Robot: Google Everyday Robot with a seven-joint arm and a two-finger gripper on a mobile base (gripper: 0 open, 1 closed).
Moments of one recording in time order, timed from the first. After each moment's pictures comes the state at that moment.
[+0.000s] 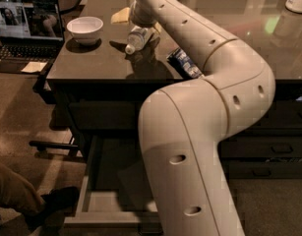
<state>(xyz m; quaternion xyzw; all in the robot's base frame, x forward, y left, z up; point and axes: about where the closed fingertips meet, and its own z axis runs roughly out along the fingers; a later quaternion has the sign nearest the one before) 0.912 0.027 0.871 0.01 0.91 0.15 0.39</state>
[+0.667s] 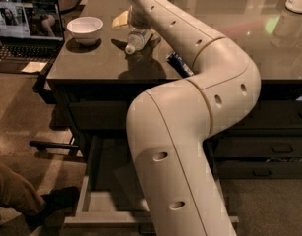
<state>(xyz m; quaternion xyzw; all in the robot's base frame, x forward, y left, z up) 0.917 0.026 0.856 0.02 0.92 0.11 0.37</state>
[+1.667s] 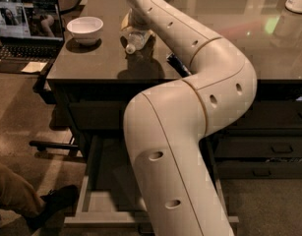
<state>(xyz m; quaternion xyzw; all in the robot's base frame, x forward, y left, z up) 0.921 0.019 0.848 0.03 0.92 0.09 0.37</state>
